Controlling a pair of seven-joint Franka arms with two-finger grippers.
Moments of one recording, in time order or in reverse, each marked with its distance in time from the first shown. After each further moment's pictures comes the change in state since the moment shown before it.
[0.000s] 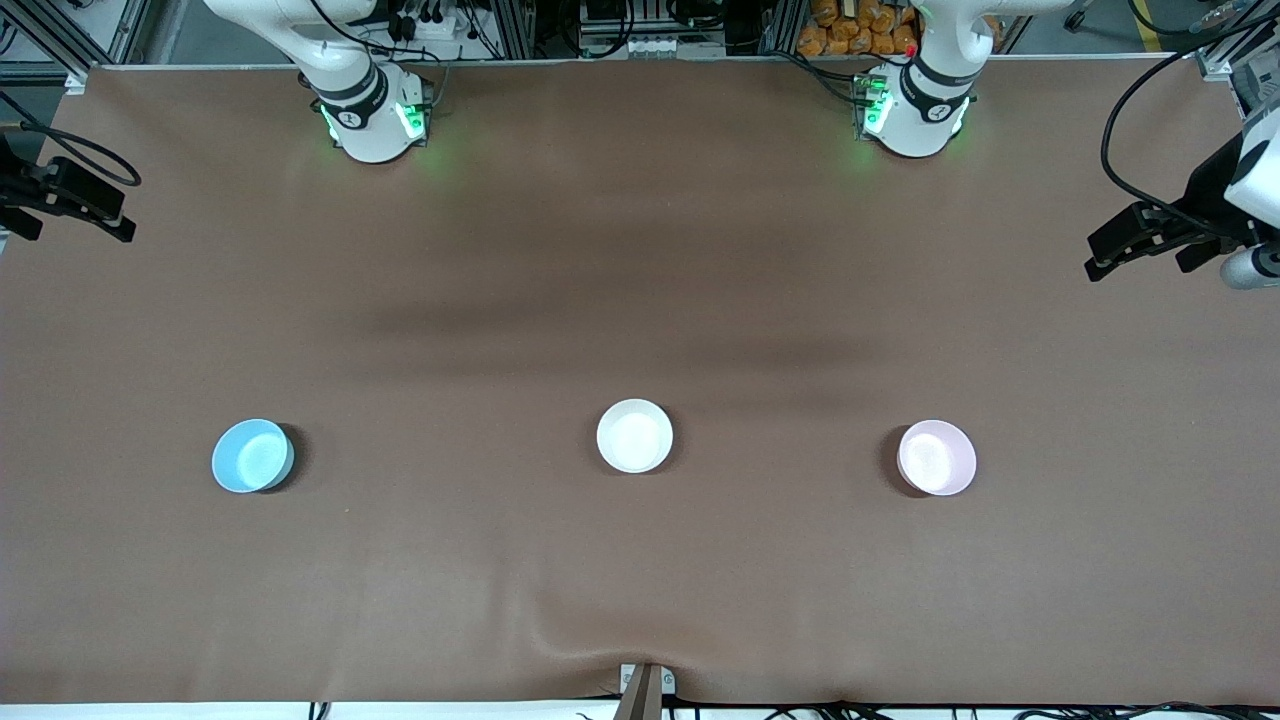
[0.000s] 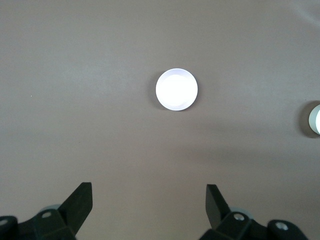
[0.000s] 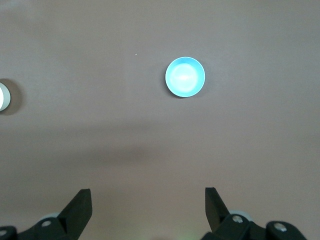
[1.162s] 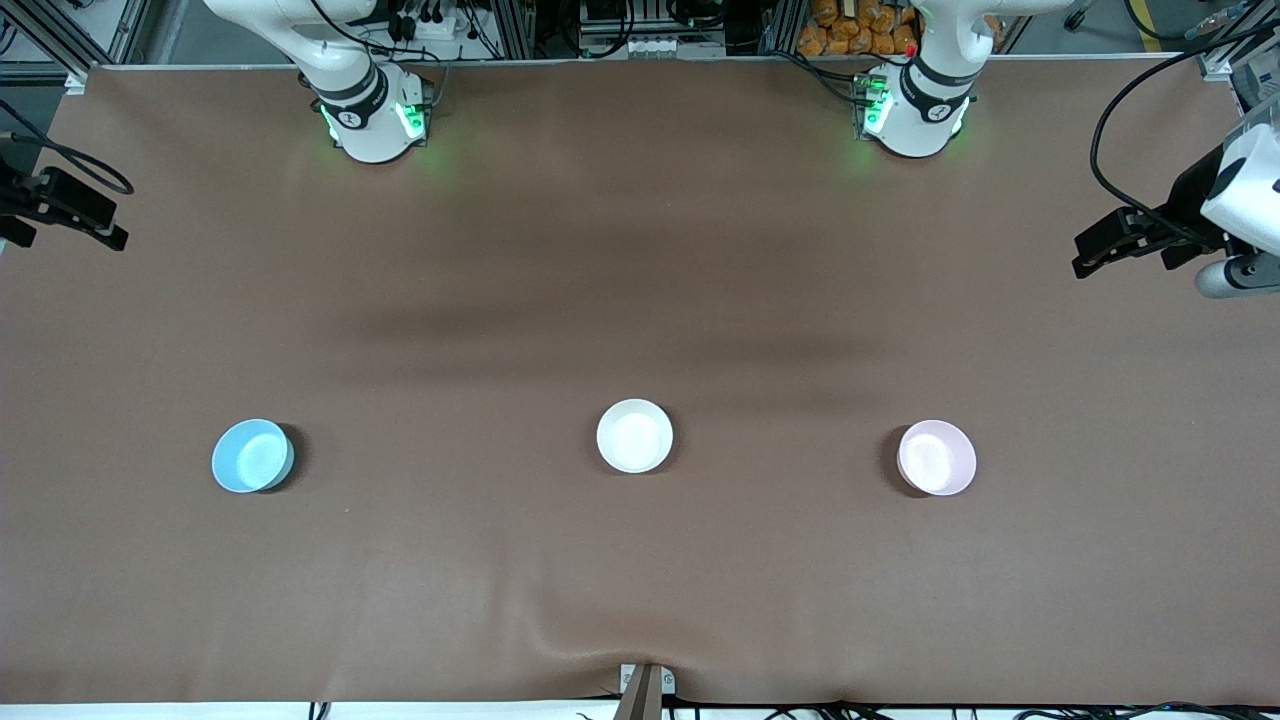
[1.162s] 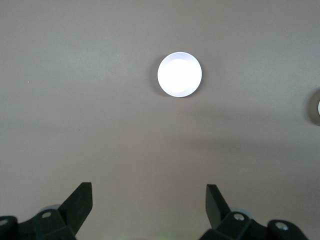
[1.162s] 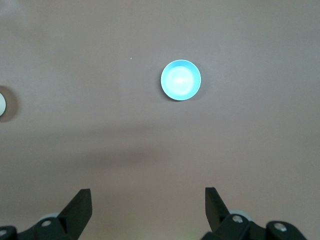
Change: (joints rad) left arm 0.001 0.011 0.003 -0.019 0.000 -0.040 0.000; right arm 0.012 0.008 -0.036 -0.024 0.000 0.042 0.000
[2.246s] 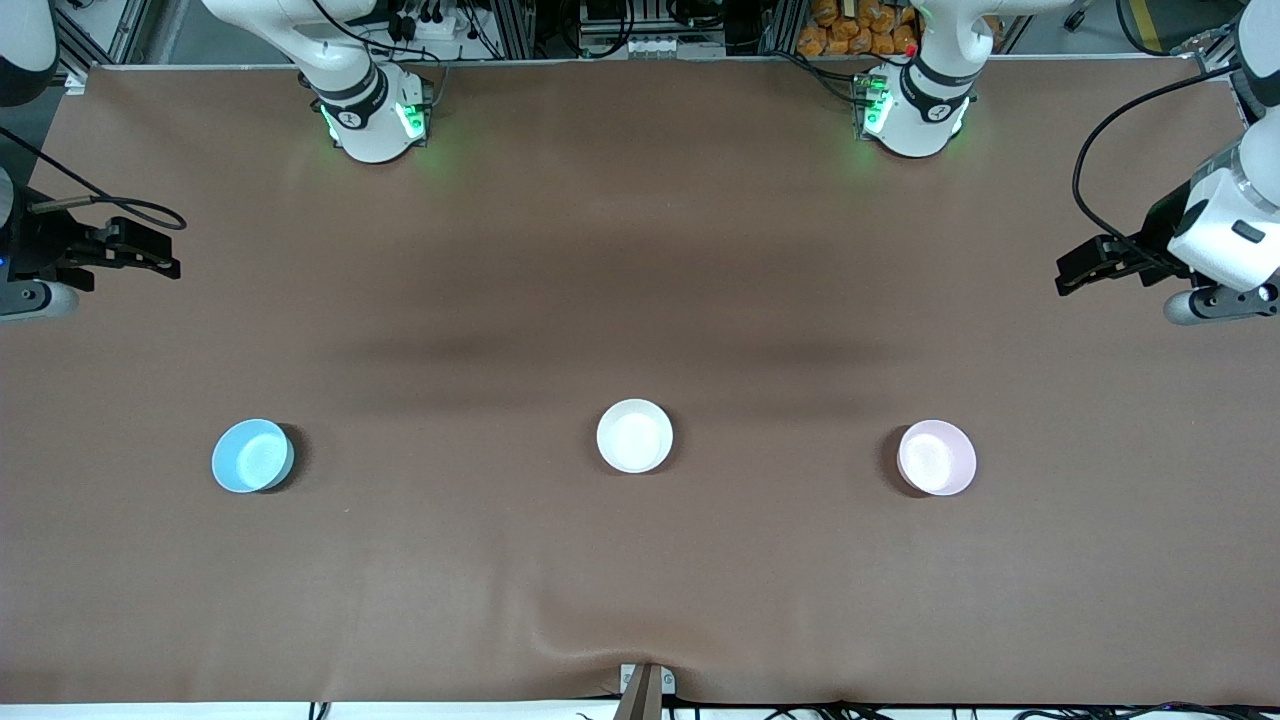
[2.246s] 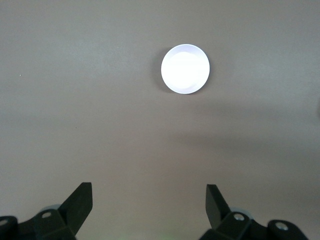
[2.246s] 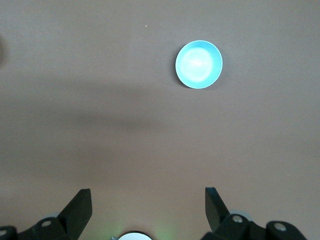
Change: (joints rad) left arm 0.015 0.005 0.001 -0.104 0.000 0.082 0.000; right arm 0.046 0.104 -0.025 0.000 -0.003 -0.036 -0.185
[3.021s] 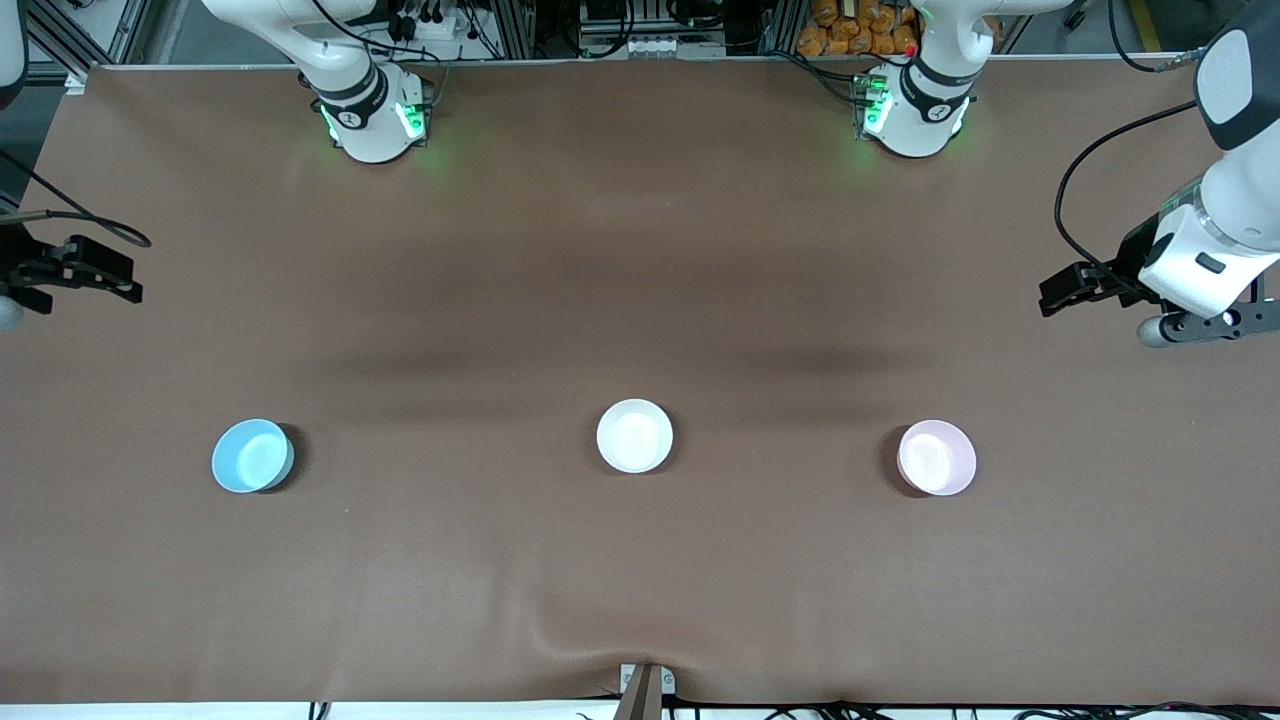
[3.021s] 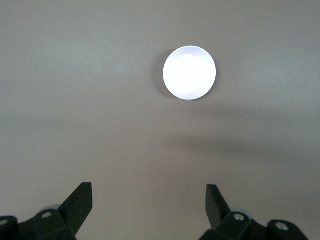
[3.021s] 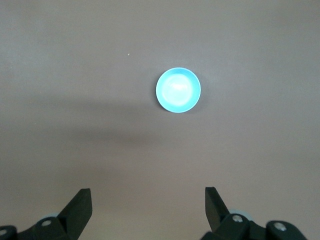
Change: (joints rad) left arm 0.010 0.000 0.000 -0.107 0.000 0.121 0.000; right arm -0.002 0.016 -0.060 0.000 -0.005 0.127 -0.071
